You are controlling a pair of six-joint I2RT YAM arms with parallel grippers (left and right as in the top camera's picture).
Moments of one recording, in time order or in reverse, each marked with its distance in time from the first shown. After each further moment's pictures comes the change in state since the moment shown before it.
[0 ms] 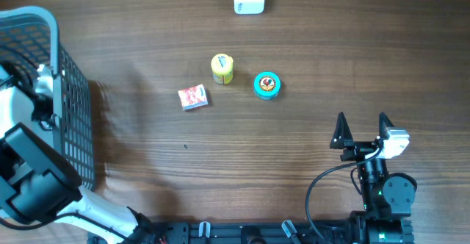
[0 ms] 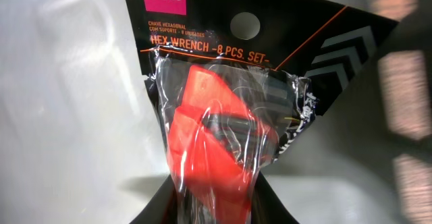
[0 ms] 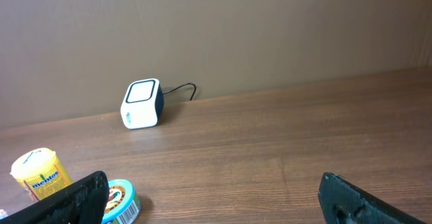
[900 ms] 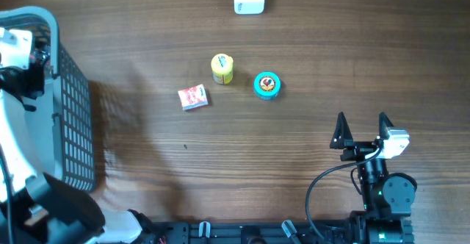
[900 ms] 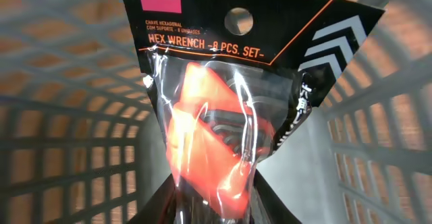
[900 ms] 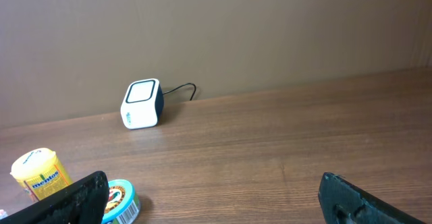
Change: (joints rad) left arm -0.034 -0.290 0.098 0.040 0.003 -0.139; right arm 0.000 0.000 0.000 0.000 0.000 0.000
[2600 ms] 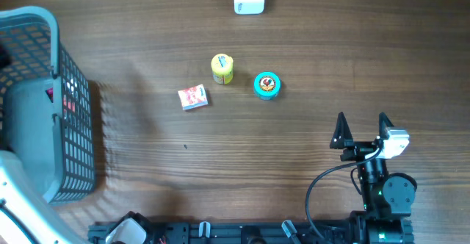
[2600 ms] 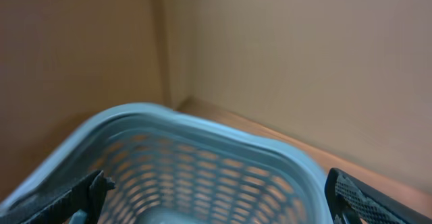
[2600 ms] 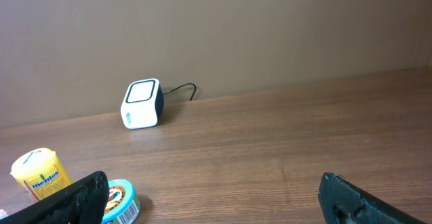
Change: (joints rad) left arm 0.143 -0.358 0.011 0.225 0.198 -0.644; right arm 0.000 0.000 0.000 0.000 0.000 0.000
